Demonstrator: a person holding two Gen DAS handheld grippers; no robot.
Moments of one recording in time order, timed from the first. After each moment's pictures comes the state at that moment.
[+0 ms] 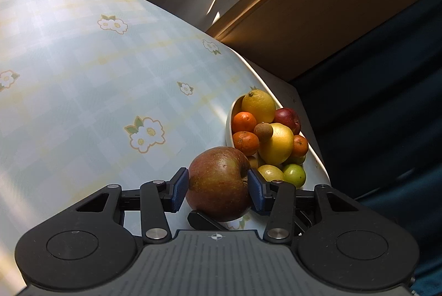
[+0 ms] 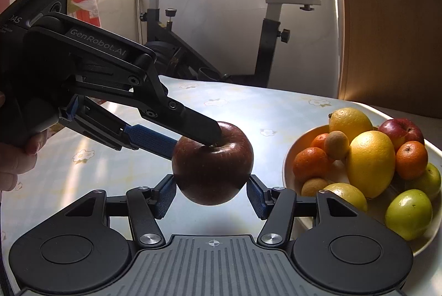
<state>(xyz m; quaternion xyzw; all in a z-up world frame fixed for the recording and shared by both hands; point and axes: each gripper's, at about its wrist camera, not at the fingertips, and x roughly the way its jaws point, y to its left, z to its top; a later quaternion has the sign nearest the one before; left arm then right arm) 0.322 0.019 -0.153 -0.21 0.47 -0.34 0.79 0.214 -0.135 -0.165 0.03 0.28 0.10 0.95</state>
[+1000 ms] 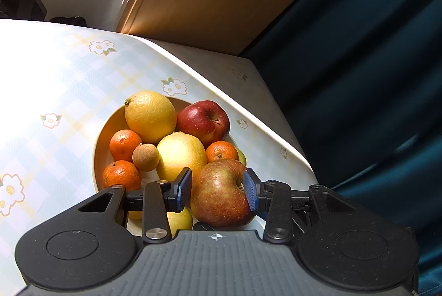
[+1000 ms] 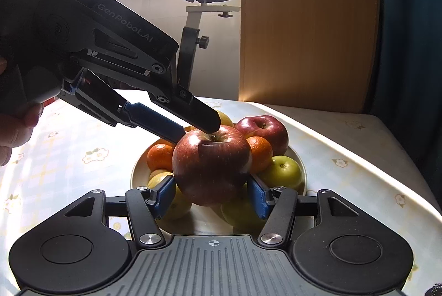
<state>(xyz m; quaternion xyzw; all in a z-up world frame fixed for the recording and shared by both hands) 0.336 -0.127 -0.123 -0.12 0.47 -0.40 0.78 0.183 -0.243 -0.153 0.01 0.28 -0.02 0.96</state>
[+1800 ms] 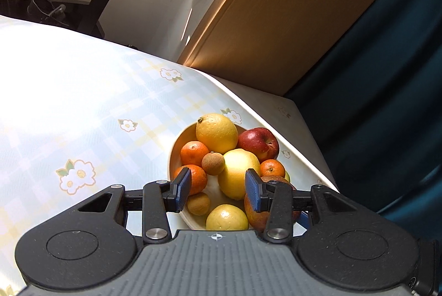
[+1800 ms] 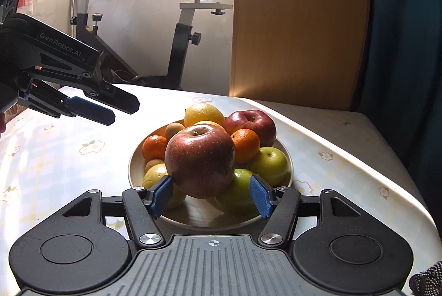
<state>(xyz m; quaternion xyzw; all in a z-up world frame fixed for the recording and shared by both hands) 0.312 -0.075 -0.121 -0.15 0.42 -0.29 0.85 0.167 -0.238 -0.147 0.00 0.29 -0.04 0.96</state>
